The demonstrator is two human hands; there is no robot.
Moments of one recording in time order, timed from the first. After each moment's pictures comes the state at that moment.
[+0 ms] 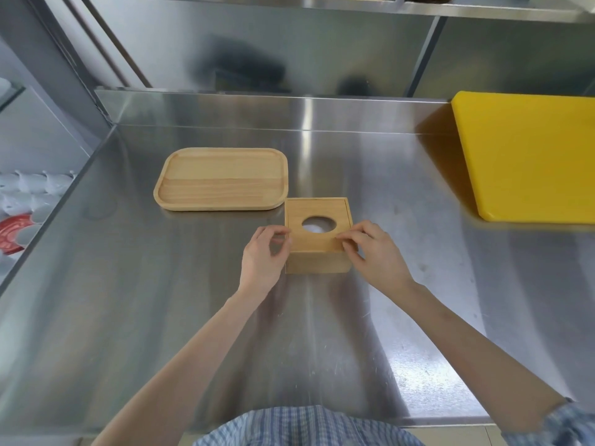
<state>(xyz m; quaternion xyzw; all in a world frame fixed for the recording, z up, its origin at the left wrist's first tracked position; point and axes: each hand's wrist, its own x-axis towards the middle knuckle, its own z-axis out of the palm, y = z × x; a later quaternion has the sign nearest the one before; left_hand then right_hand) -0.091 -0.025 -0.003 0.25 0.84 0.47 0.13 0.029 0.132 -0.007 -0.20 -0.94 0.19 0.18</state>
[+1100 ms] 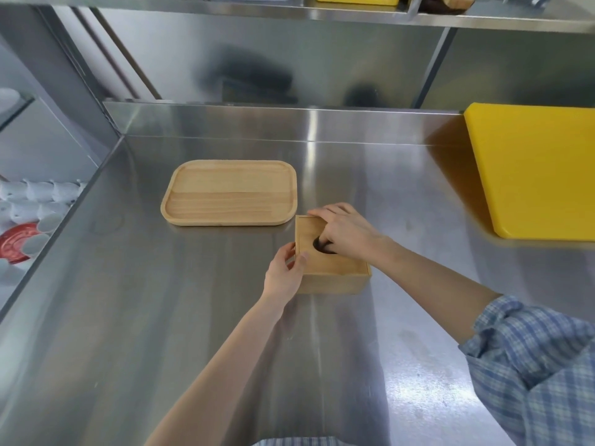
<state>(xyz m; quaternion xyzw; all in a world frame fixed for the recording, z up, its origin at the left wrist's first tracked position) -0.099 -0.001 -0.005 0.09 0.78 0.52 0.33 -0.071 0.147 0.029 -0.04 -0.99 0.04 -0.09</state>
